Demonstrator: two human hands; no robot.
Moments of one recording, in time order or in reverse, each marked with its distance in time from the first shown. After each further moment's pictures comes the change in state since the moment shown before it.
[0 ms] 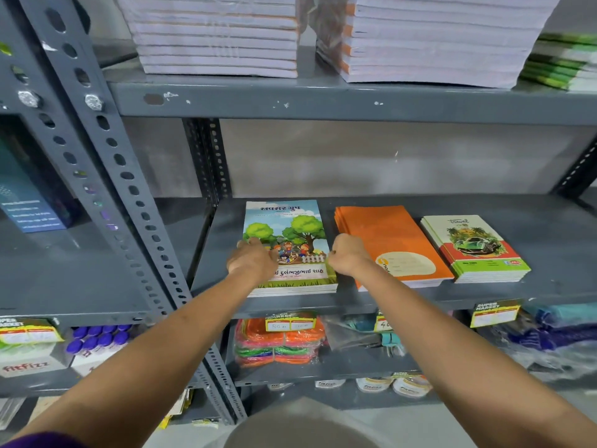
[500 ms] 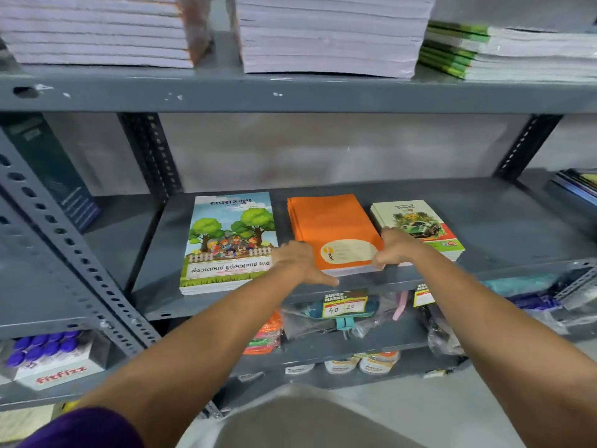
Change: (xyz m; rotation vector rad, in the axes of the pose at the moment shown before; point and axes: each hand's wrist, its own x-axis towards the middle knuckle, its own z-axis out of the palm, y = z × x) left_hand -0.063 0.166 0.028 0.256 -0.178 0.376; right_hand -0.006 0.180 -0.081 -0.172 -0.193 0.196
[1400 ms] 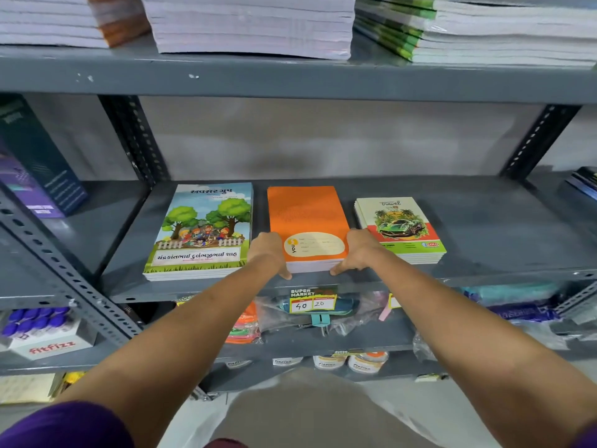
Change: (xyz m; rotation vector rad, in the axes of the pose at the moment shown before) left_hand 0.023 0.028 0.013 -0.122 0.042 -0.272; right_hand 0.025 0.012 0.021 -0.026 -0.015 -0.150
